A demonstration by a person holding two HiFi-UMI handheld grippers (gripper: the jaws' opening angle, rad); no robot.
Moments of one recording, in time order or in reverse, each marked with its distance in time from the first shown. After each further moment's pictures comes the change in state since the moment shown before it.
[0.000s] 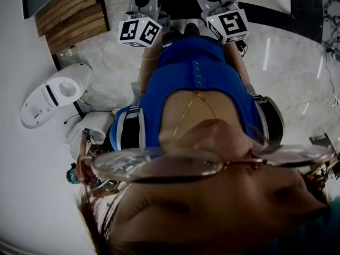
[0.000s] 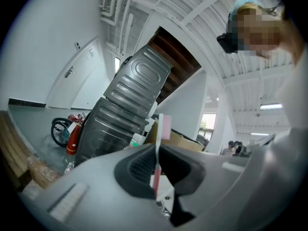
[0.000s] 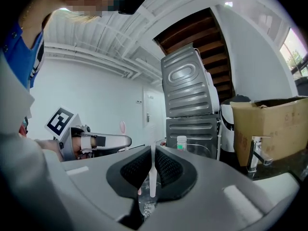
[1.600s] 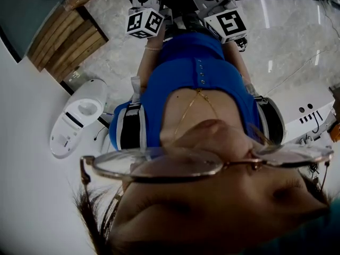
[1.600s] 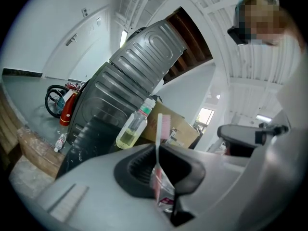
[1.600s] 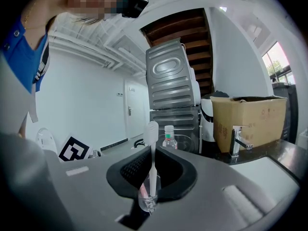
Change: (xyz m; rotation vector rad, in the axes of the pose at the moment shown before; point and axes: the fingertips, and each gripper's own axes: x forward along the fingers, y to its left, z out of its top) left arm 0.053 0.045 -0.094 -0.154 0.224 -0.089; right arm 0.007 -0.013 -0.018 0.077 0.091 -0.250
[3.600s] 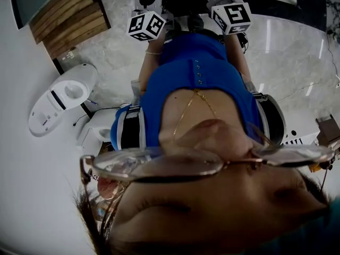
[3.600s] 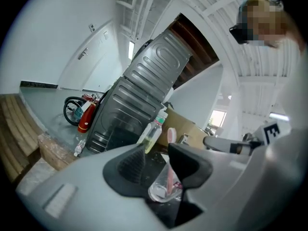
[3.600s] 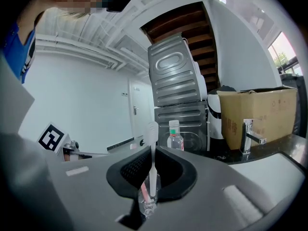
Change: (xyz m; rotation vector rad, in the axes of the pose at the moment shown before) left arm -0.066 0.025 0.010 0.002 -0.069 0.156; right arm 0.024 0.003 -0.018 0.006 0.000 0.088
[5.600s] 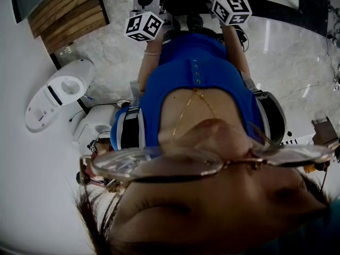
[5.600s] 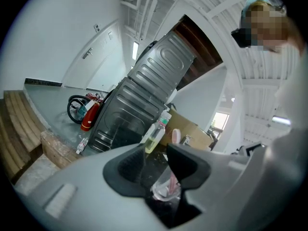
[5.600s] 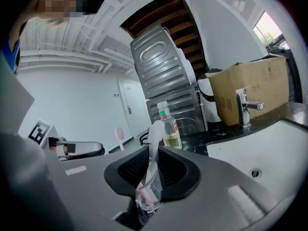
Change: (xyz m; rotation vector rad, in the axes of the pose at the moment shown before) left arm -0.006 0.016 0.001 -0.035 -0.008 0.029; right arm 0.028 -0.025 -0.058 0.185 0.053 -0.008
